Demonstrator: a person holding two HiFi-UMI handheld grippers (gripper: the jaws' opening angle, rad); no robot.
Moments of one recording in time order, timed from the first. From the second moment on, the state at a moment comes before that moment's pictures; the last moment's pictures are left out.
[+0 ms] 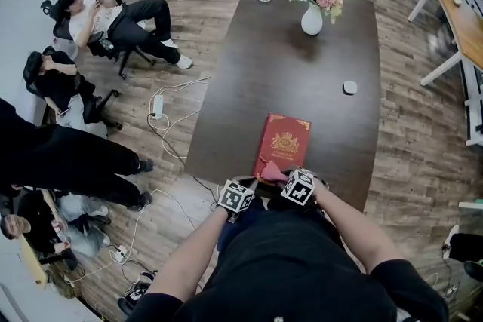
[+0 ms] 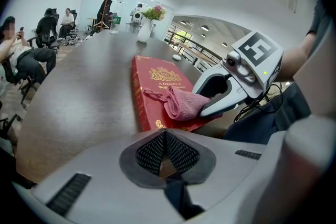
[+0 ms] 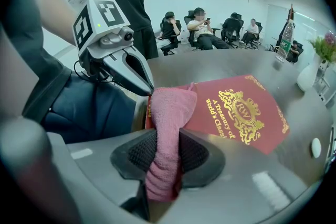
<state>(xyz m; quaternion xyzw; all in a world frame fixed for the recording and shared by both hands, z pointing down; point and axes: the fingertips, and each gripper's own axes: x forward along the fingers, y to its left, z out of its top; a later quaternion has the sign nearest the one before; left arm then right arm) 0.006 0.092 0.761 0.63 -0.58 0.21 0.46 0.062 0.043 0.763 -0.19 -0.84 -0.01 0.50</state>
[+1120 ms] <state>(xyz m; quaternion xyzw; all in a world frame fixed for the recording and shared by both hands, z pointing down) 0.007 0.093 0.762 0.65 -0.55 0.24 0.46 0.099 0.027 0.761 -0.15 -0.85 0.02 0.50</state>
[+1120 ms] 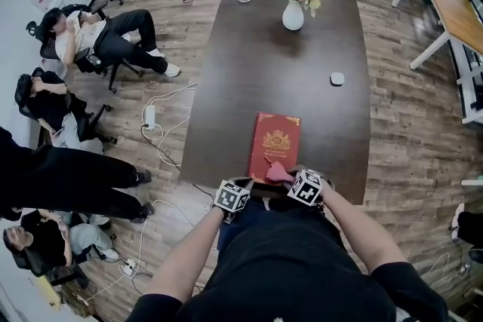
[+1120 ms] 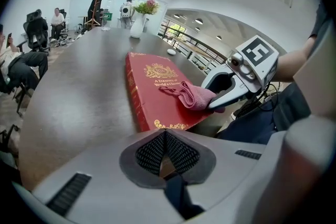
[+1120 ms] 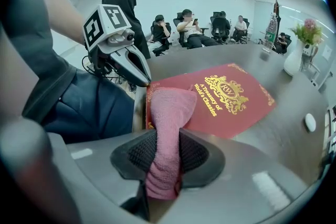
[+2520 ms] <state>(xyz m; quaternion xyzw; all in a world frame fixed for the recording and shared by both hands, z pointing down) -0.035 -0.007 0.757 0.79 -0.37 0.31 0.37 0.109 0.050 0.750 0.12 -0.83 0.18 0.52</state>
